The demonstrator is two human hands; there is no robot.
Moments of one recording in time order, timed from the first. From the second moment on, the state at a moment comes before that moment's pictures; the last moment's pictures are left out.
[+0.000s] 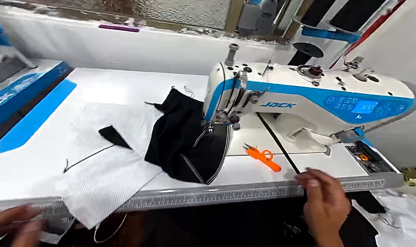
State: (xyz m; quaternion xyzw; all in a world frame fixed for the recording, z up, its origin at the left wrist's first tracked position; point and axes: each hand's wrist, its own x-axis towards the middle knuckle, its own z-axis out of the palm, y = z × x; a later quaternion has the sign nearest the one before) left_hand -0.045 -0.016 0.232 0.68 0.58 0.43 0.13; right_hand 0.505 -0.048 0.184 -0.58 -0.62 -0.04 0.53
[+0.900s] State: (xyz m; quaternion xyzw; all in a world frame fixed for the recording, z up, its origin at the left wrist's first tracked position) left_hand 0.166 0.193 0.209 0.98 0.05 0.19 0.06; right_hand 0.434 0.126 0.209 -0.21 -0.96 -0.03 0.17
